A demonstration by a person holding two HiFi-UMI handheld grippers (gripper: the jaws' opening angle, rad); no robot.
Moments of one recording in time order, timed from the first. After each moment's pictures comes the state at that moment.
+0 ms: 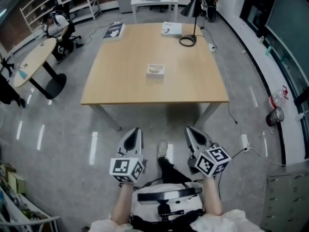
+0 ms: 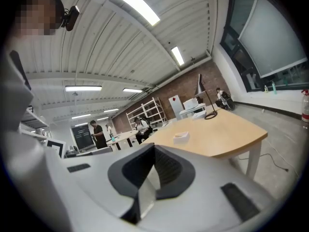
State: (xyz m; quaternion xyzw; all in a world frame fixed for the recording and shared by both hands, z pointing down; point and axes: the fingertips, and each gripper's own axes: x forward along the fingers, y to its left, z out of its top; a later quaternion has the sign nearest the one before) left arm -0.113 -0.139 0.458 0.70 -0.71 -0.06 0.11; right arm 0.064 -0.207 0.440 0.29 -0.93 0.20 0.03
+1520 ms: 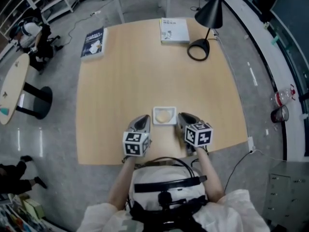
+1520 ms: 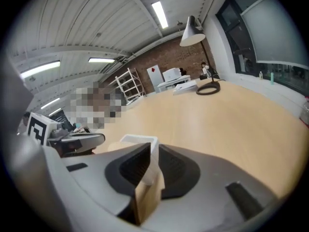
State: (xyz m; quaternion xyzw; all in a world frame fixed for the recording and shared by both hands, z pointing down) left arm -0.296 -0.570 0.601 0.75 -0.61 0.12 0.24; right arm -0.151 -0.619 0.604 0.35 -0.87 0.29 0.21
